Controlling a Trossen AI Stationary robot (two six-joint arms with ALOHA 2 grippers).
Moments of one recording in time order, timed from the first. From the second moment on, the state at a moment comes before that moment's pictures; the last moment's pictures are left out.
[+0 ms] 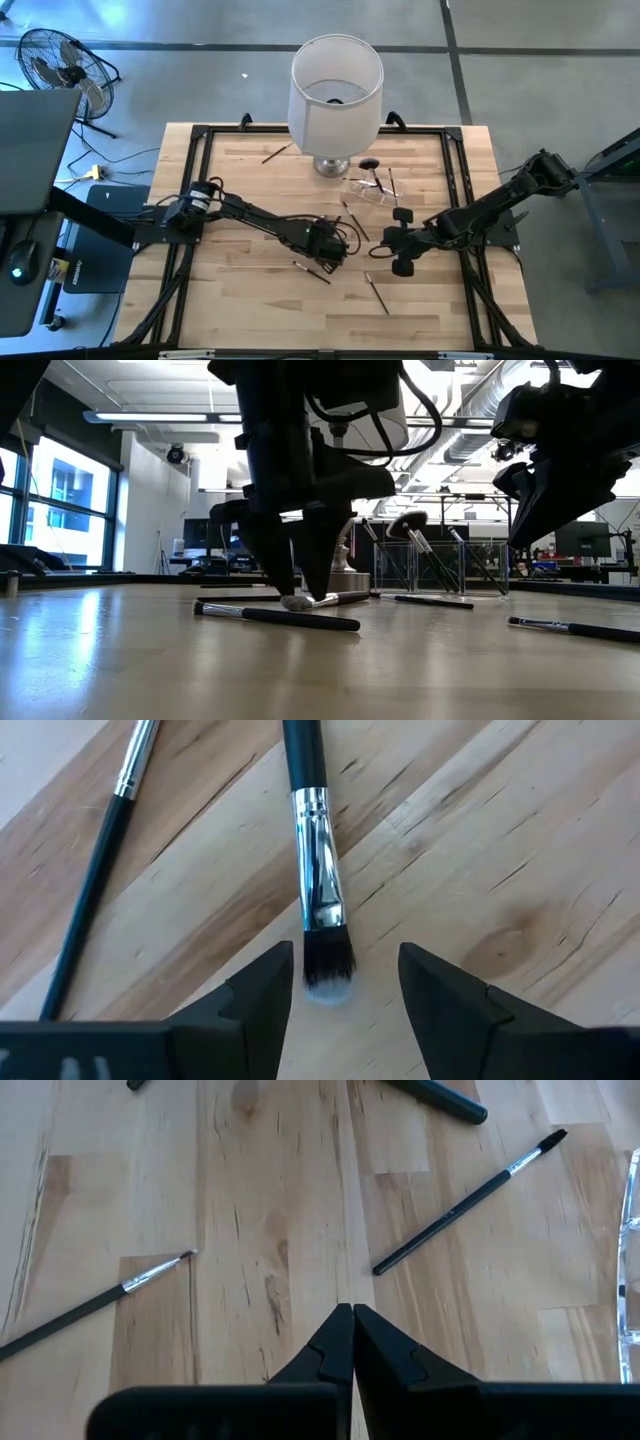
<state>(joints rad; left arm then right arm) -0.25 2.12 1.59 -0.83 -0.22 -1.06 0.42 1.27 0.58 -0.29 0.32 0.41</state>
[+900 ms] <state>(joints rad) -0.23 2.06 1.59 -0.81 0.14 -0.88 0.42 1.27 0.58 -0.23 0.45 0.01</state>
